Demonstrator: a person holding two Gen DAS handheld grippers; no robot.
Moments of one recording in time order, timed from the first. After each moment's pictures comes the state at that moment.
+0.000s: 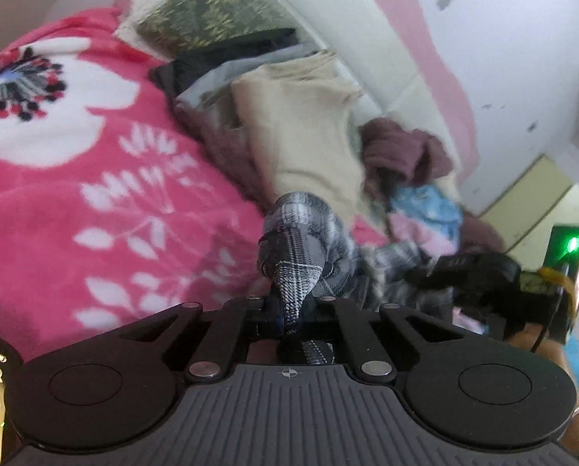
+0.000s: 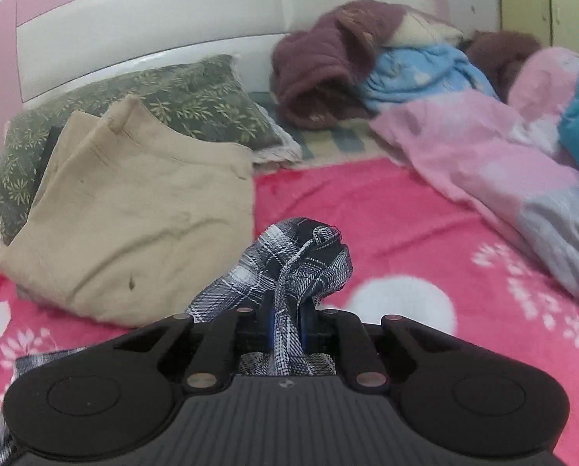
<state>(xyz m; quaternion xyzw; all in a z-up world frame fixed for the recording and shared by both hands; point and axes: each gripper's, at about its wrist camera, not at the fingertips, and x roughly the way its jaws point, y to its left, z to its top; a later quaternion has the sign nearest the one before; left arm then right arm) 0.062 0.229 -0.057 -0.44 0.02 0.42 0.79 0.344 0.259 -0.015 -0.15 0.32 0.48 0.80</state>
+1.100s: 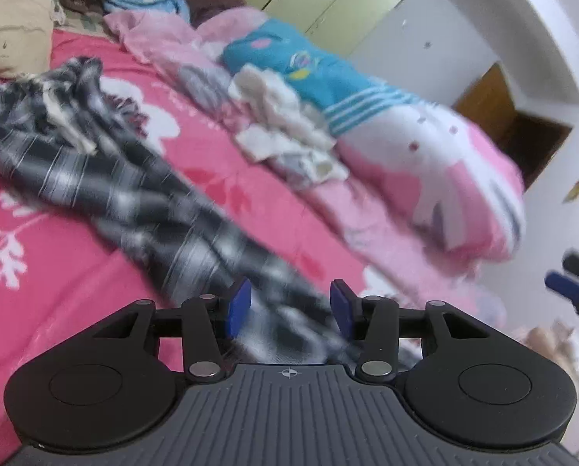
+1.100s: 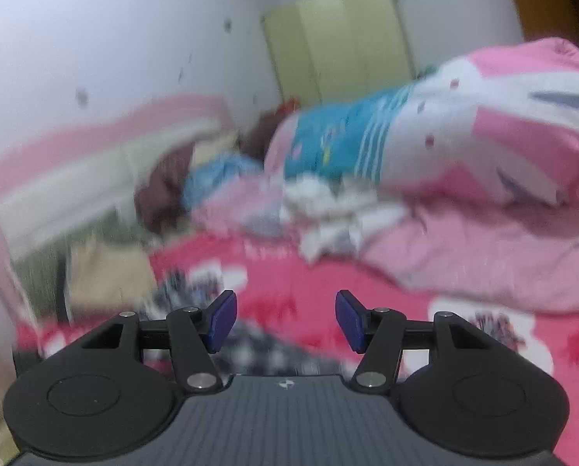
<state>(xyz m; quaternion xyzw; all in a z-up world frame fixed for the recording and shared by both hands) 0.055 0.075 0.000 -0.32 0.24 -0.03 0.91 0.095 -0.253 0.137 0.03 0.25 0.28 0.93</state>
